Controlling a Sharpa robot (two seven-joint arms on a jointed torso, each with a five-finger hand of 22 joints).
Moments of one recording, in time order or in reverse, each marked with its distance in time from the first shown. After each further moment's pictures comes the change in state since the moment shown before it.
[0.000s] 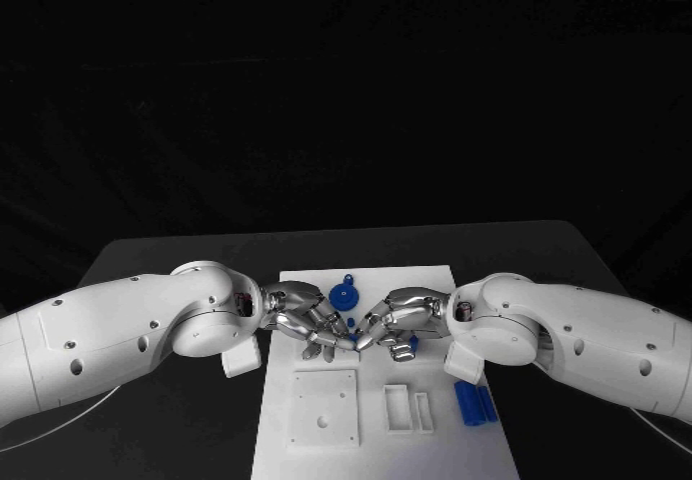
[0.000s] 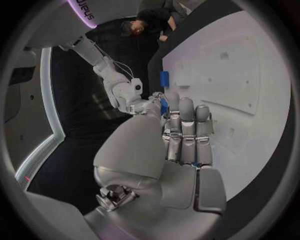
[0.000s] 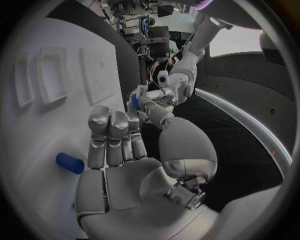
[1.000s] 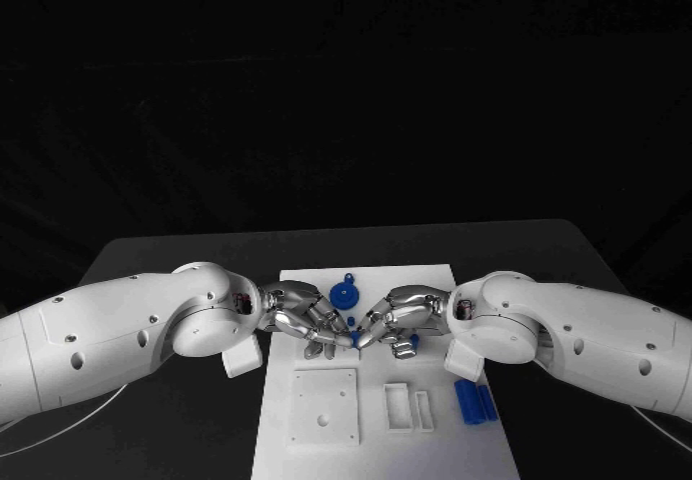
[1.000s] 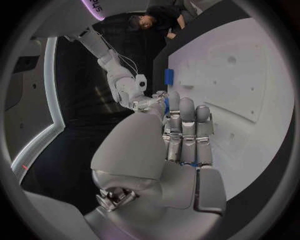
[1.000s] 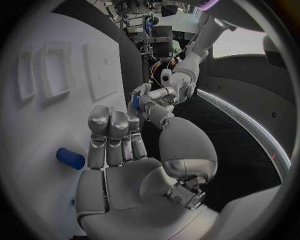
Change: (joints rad) left arm -0.001 0.001 -0.012 -0.015 0.097 -0.003 -0.003; left_hand -0.018 -0.064 0.229 0.004 -0.112 0.014 -0.002 0.019 0.021 0.029 0.001 0.001 -0.008 -0.009 -0.005 0.020 -0.014 -0.006 -0.021 0.007 0.023 -0.017; right arm 0.001 0.001 0.000 -0.002 -0.027 -0.015 -0.007; right_hand -0.002 -0.002 0.003 0.003 0.001 0.001 -0.001 -0.004 0.000 0.004 -0.003 -0.001 -0.001 0.000 0.000 0.000 0.000 -0.004 0.005 -0.002 0.000 0.000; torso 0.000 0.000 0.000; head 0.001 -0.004
